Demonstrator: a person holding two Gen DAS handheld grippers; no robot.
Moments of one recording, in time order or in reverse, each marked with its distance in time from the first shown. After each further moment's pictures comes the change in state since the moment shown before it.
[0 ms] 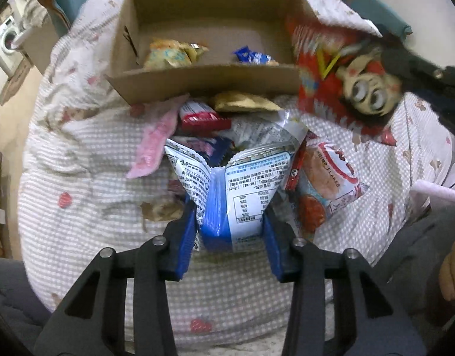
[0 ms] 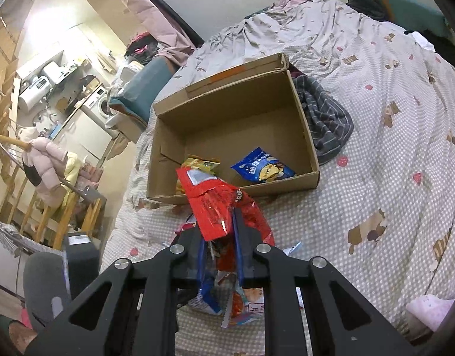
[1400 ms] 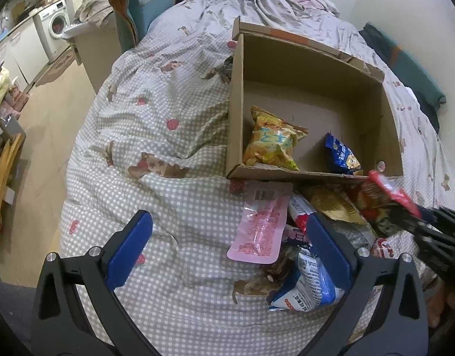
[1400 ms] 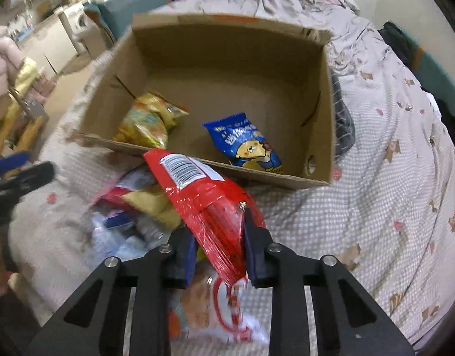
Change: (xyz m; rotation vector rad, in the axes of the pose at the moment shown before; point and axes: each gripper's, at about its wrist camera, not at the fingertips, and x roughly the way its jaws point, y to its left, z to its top) left arm -0.014 0.115 0.061 -0.203 -0.182 0.086; right arm 0.085 0.029 0.001 -0.319 0.232 -0.302
